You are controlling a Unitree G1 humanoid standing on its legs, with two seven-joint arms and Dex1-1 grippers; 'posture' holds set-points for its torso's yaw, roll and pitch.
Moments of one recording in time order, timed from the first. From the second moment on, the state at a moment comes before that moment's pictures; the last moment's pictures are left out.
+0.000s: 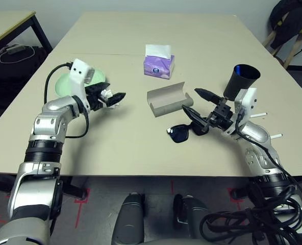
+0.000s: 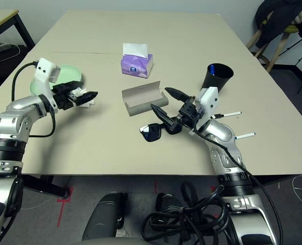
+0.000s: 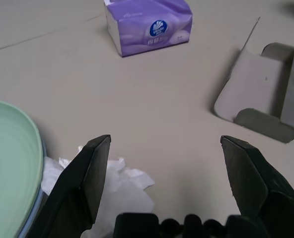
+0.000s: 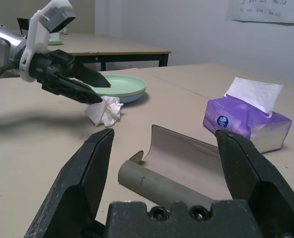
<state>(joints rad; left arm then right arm) -0.69 0.64 0.01 0.46 -0.25 0.38 -0.82 -0.37 -0.31 -0.01 0.14 0.37 -0.11 0.84</state>
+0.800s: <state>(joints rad) -0.75 0.61 -0.02 0.66 -0.08 0.37 -0.75 -0.37 -0.32 -0.01 0.08 0.37 -0.07 0.81</state>
